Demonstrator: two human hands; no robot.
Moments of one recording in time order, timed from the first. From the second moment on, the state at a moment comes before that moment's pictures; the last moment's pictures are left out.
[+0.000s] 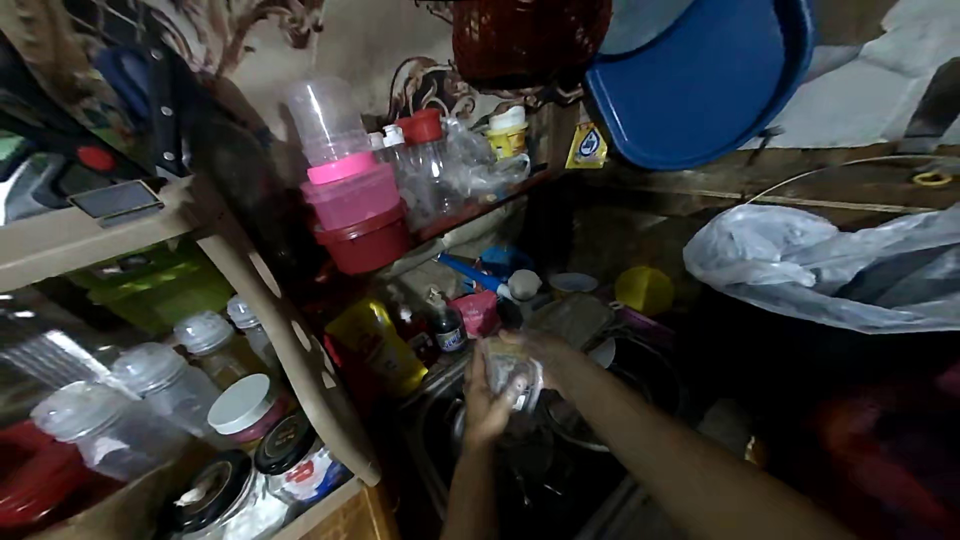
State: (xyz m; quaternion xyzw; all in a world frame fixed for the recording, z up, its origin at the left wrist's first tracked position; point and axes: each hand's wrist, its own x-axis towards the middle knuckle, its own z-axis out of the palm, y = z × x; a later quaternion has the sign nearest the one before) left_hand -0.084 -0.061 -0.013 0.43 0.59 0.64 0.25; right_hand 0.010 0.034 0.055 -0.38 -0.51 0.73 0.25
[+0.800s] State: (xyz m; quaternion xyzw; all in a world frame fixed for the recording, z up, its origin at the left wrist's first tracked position) left_hand -0.110 -0.071 0.009 0.27 0.48 0.77 0.32; right_hand 0.026 -0.025 0.070 -0.25 -0.70 0.64 0.18
